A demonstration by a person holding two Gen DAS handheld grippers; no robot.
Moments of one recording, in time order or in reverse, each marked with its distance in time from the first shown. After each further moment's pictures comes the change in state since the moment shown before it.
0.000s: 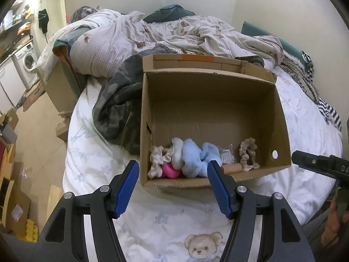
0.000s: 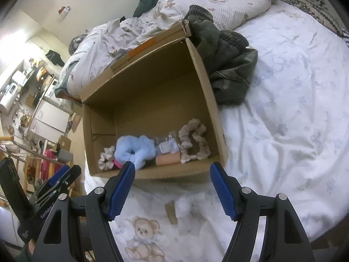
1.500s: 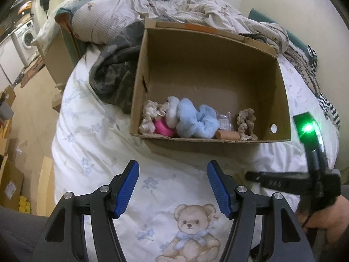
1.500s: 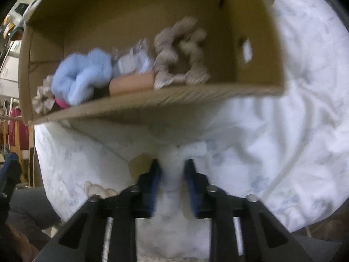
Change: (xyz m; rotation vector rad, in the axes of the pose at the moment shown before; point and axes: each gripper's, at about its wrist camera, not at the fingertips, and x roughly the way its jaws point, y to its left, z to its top) left arm 0.011 -0.006 -0.040 -0.069 0.148 -0.030; right arm 0.109 0.004 -0.045 -0.069 0.393 -0.241
